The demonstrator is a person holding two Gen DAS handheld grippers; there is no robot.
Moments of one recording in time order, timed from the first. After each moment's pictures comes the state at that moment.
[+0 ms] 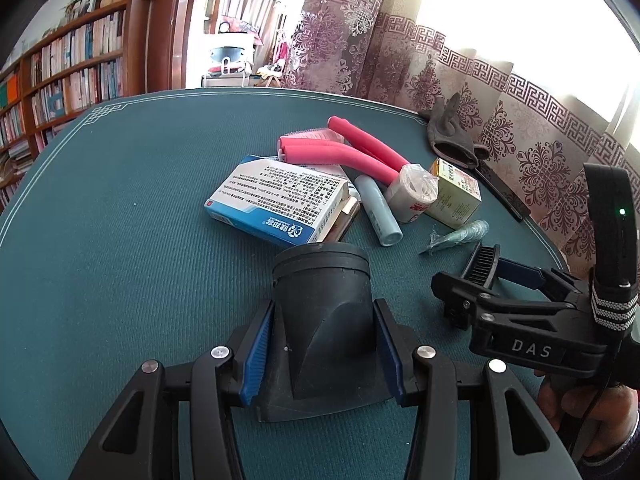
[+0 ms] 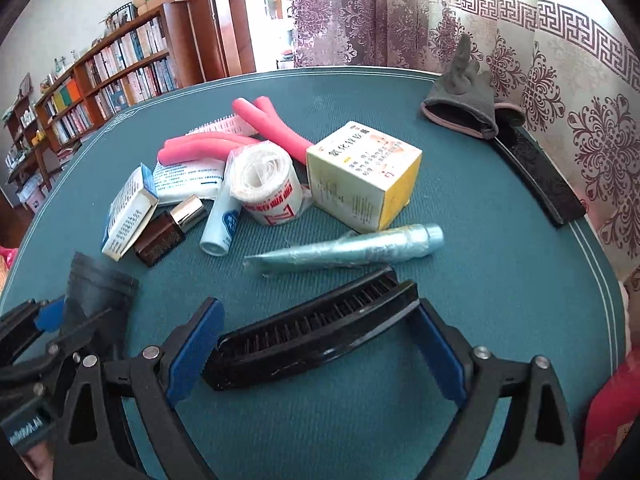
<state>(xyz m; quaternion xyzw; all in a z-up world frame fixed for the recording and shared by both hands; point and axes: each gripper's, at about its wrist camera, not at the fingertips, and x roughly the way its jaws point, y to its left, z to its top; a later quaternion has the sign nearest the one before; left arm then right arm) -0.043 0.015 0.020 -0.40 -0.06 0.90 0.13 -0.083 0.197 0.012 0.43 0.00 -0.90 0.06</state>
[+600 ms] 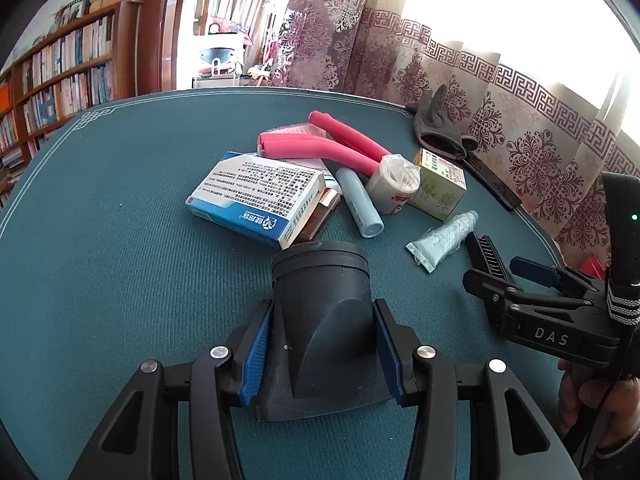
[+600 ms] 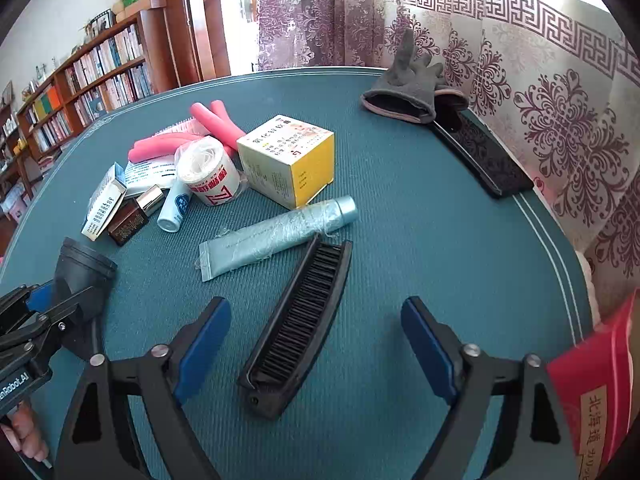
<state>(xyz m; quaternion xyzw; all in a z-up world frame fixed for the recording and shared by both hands) -0.038 0.026 0.019 -0.40 -0.05 0.90 0.15 -0.066 0.225 0.018 0.43 0.01 -0.90 0.01</state>
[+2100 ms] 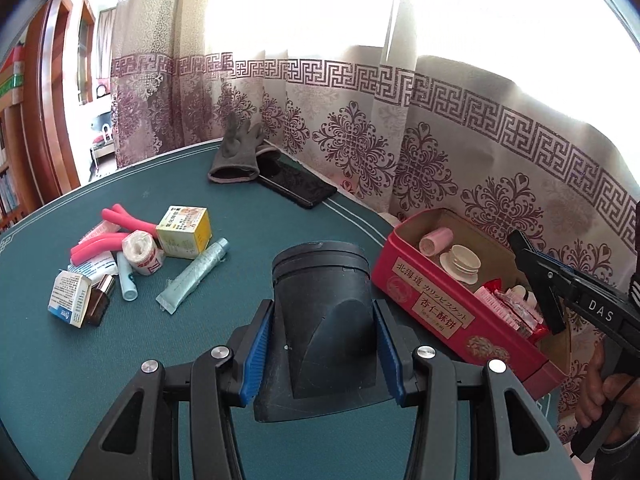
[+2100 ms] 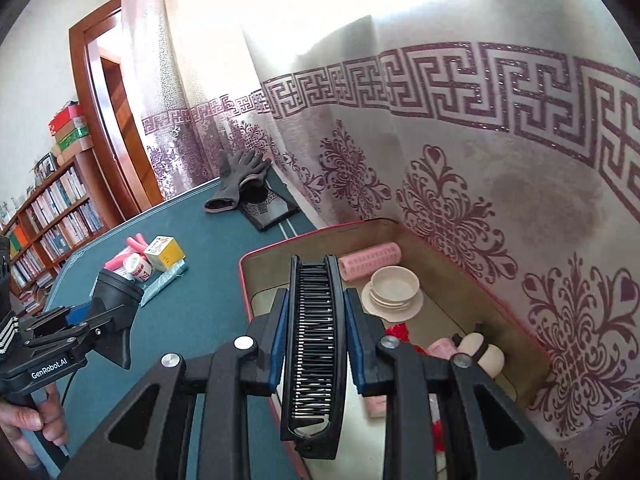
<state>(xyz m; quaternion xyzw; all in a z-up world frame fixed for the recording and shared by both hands) 0.053 0.206 0.098 -0.34 0.06 0.88 0.32 0.153 0.410 0.101 0.27 -0.15 -0.94 -0.13</state>
